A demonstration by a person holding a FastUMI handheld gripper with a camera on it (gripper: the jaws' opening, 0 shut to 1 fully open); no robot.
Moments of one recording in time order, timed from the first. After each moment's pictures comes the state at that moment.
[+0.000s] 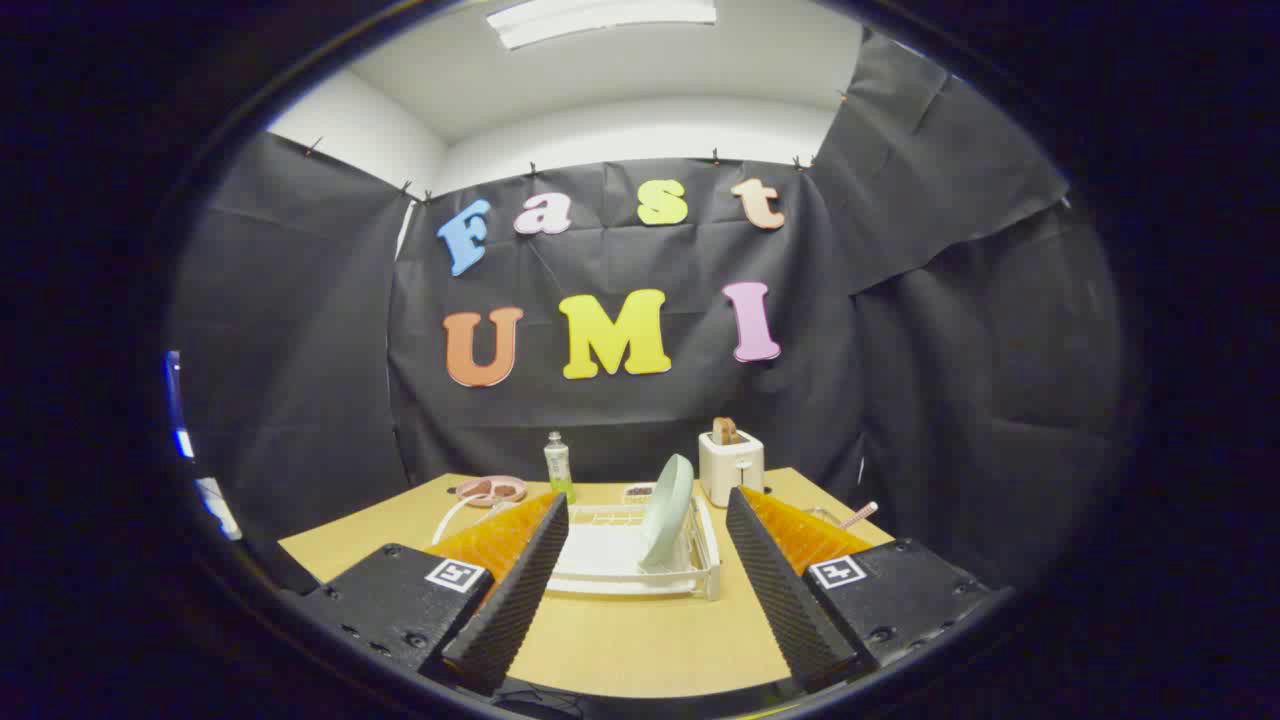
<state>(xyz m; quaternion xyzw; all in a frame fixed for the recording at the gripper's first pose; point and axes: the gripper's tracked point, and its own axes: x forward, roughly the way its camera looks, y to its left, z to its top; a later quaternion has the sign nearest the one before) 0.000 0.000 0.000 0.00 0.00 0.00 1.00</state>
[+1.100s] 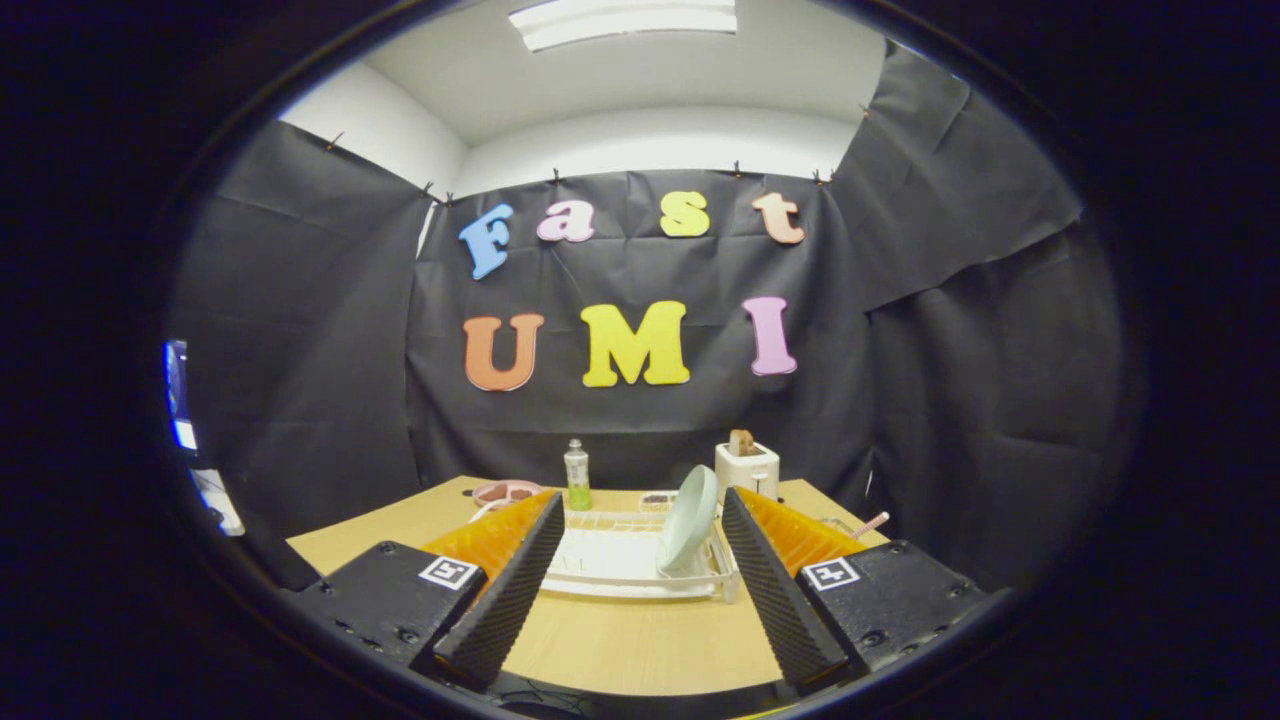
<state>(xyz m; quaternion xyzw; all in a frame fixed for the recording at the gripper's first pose) -0.014 0.016 0.016 0.01 -0.02 0.01 1.00</state>
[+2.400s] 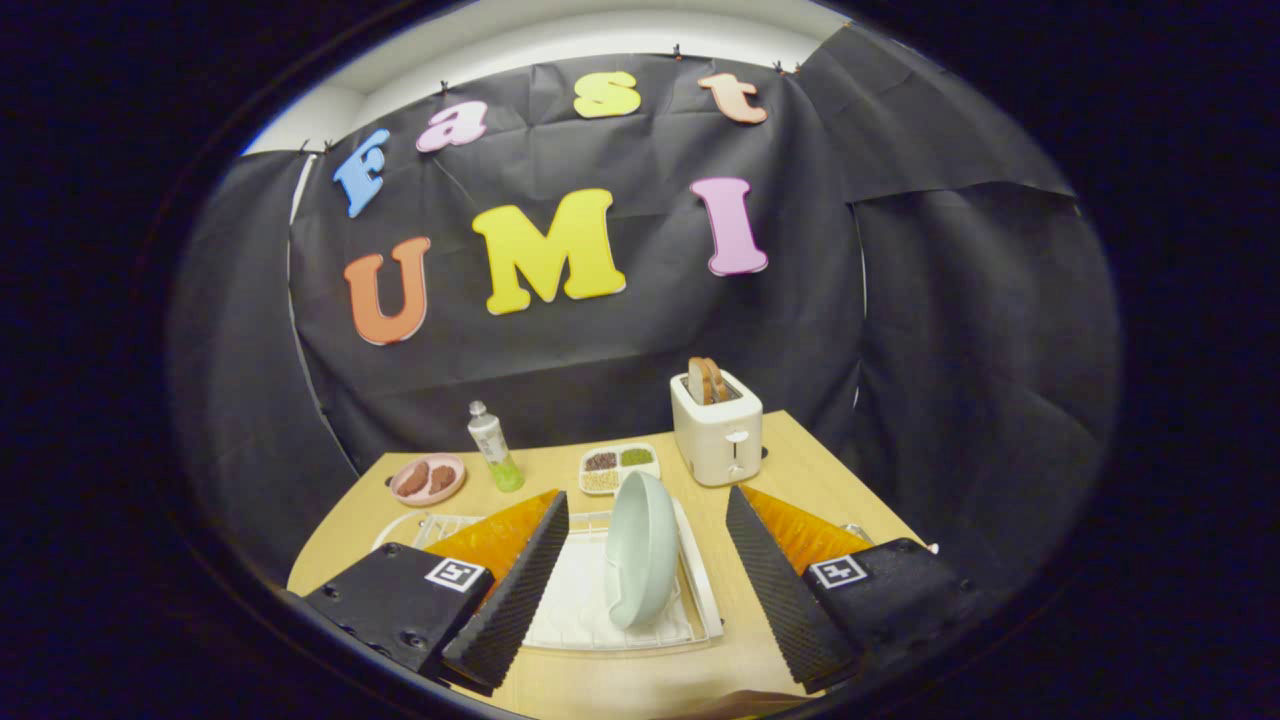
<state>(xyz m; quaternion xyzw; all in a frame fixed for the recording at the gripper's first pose) 0.237 -0.041 0.037 0.06 0.19 -0.04 0.98</state>
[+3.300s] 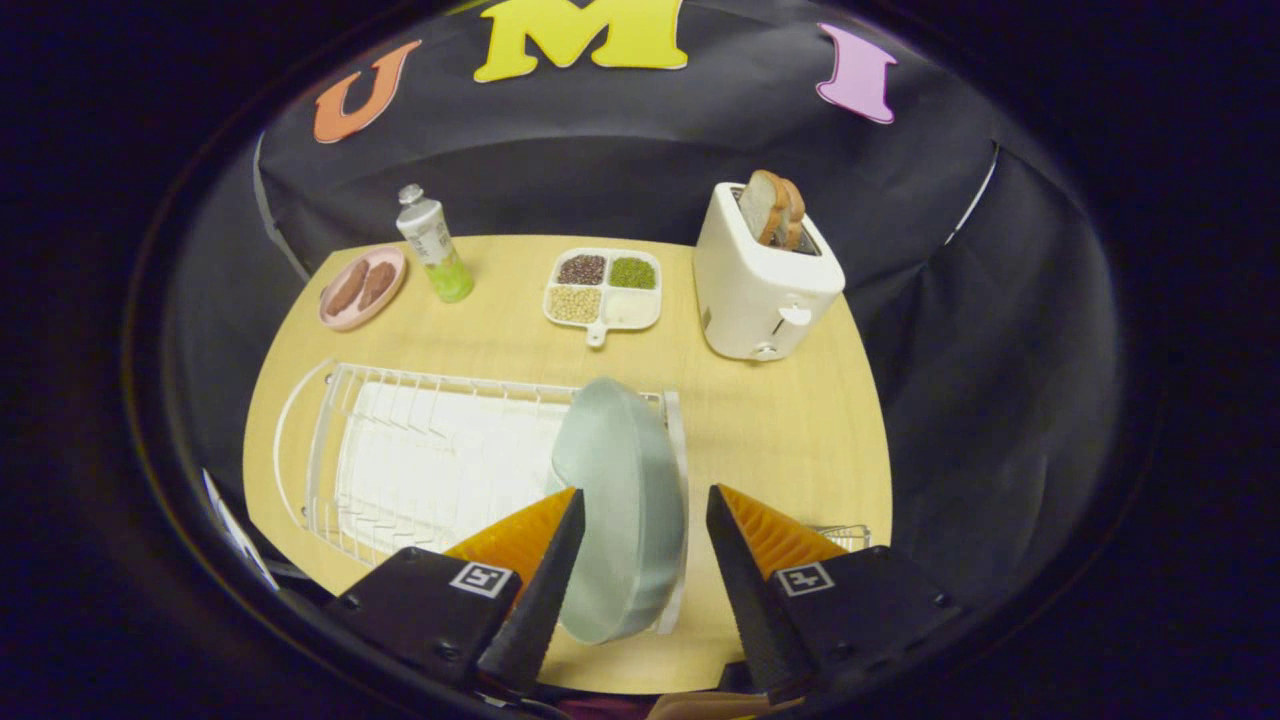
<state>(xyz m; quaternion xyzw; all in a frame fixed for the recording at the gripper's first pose) 0.331 -0.059 -0.028 -0.08 0.53 -0.06 0.84</state>
